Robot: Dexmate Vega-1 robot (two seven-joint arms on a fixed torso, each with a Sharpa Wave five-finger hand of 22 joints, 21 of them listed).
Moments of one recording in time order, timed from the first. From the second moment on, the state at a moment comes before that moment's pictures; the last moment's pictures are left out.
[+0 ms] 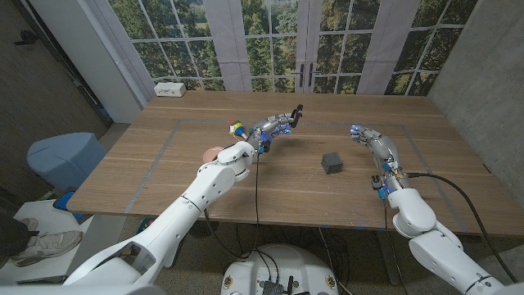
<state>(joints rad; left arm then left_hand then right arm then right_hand) 0.81 0.31 0.53 -1.63 -0.78 0.18 0.21 1.18 -0.06 0.46 -0.18 0.49 1.08 -0.03 0.40 0.38 1.13 -0.10 0.35 0.48 0.98 -0.15 0.40 0.60 0.38 -0.04 1.45 0.18 -1.36 -0.62 -0.18 -1.78 0.38 0.41 -0.28 0.59 0.08 0.47 -0.18 0.21 0.63 0.04 0.26 0.21 0.60 -0.01 0.37 0.44 0.43 -0.04 0.54 0.65 0.33 0.09 0.58 0.19</state>
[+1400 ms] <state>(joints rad) 0.76 0.23 0.60 -1.57 -0.79 0.19 0.24 1.18 -0.05 0.45 -0.17 0.50 1.09 -0.03 0.38 0.38 1.14 -0.09 0.34 0.50 0.98 -0.15 0.38 0.61 0.37 -0.04 1.45 0.18 -1.40 -0.63 -0.20 -1.91 0.13 0.32 -0.42 0.67 0.07 0.43 -0.17 0.21 0.65 0.02 0.26 0.21 0.58 -0.03 0.41 0.52 0.40 -0.05 0.60 0.73 0.32 0.08 0.59 0.19</state>
